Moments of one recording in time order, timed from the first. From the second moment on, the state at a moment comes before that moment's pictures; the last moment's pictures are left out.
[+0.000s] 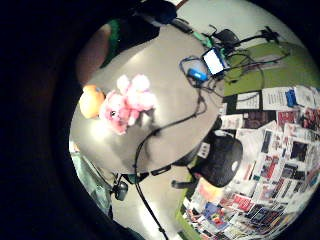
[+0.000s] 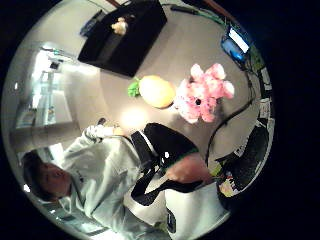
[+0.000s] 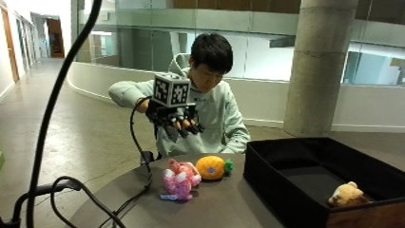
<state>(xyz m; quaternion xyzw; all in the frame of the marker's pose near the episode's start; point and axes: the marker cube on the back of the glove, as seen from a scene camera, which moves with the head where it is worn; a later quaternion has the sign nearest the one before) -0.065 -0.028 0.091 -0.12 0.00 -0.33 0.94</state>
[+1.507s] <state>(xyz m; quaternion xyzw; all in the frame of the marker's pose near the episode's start) -0.231 -0.056 -0.004 -0.11 -0.06 -0.25 0.96</state>
